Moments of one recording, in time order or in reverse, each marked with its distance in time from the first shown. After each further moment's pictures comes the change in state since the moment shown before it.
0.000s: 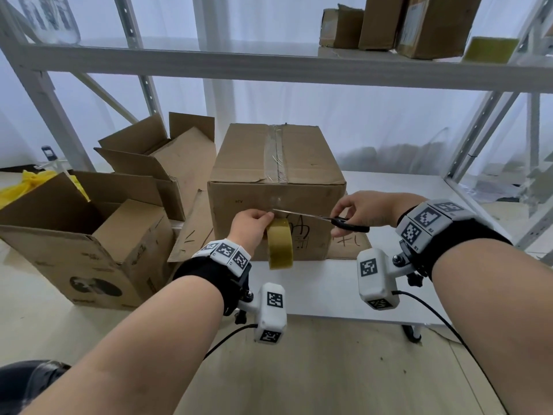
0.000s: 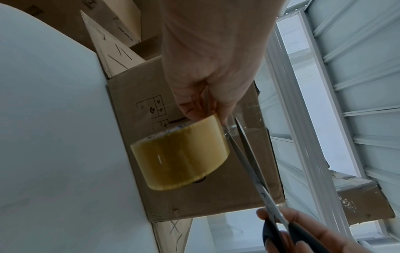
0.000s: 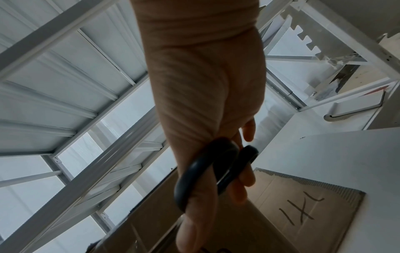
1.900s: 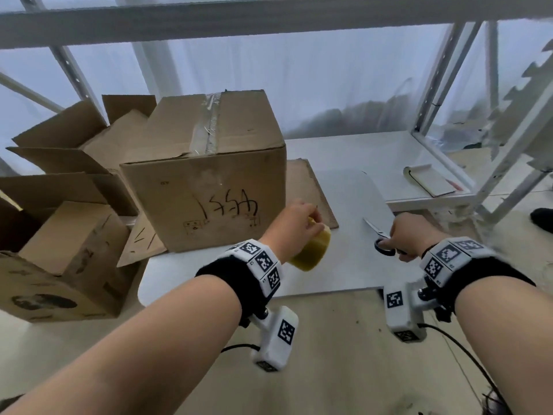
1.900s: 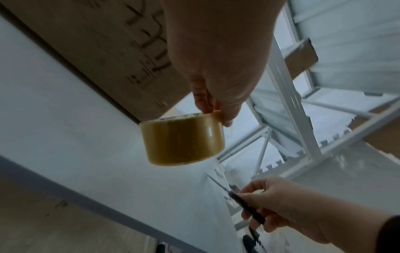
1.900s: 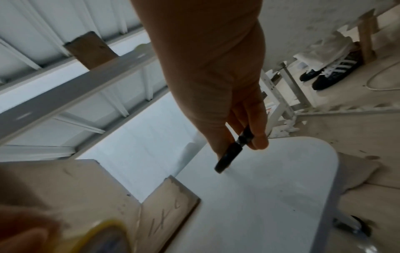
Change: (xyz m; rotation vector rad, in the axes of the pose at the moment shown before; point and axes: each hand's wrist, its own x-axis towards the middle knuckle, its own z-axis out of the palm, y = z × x) left_hand -0.047 0.014 0.141 0.668 -0.470 0.385; right_hand -0.029 0.181 0.058 -0.086 0.238 0.512
